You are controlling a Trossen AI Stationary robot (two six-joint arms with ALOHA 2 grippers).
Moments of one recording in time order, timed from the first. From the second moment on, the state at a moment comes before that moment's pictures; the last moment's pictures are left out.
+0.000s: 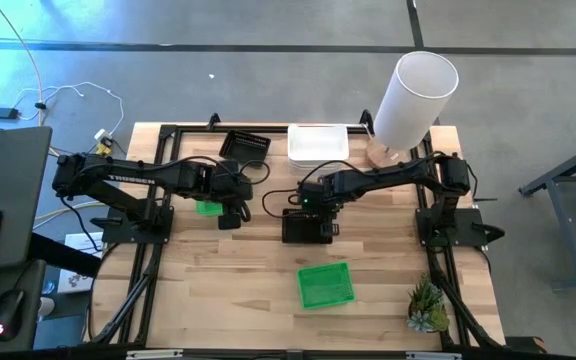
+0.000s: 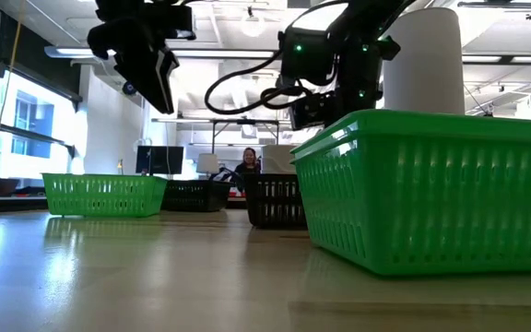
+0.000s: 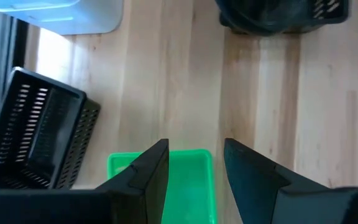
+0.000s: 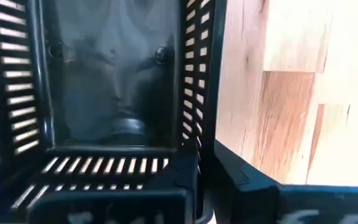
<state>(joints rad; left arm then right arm) 0.13 1.33 1.05 -0.87 -0.26 0.03 -0.07 1.87 1.26 -0.77 0.05 -0.13</state>
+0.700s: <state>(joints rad) 0.30 1.26 1.05 -0.89 -0.46 0.12 -0.15 1.87 1.49 -0.77 0.01 -0.13</state>
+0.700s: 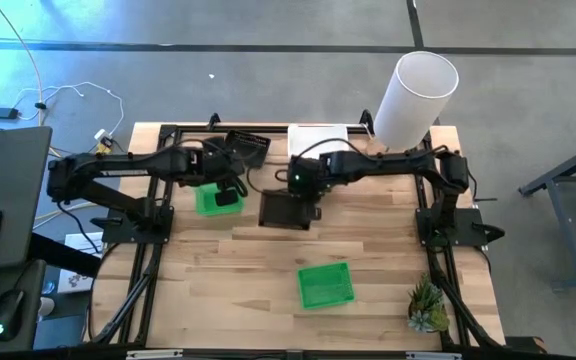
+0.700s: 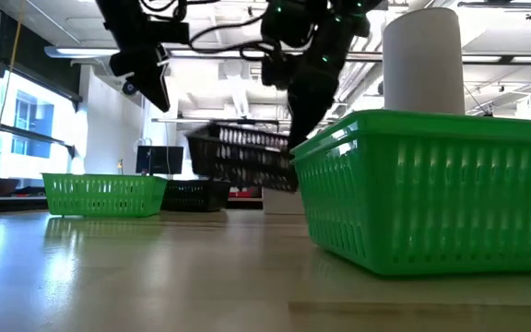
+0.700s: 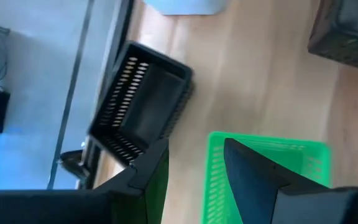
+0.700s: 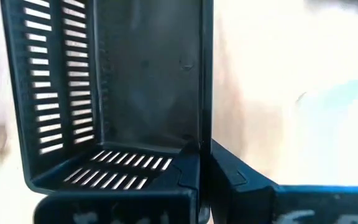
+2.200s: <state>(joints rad) 0.51 0.93 1.05 -0.78 -0.46 -0.10 -0.39 1.95 1.79 -0.30 0.15 -0.14</state>
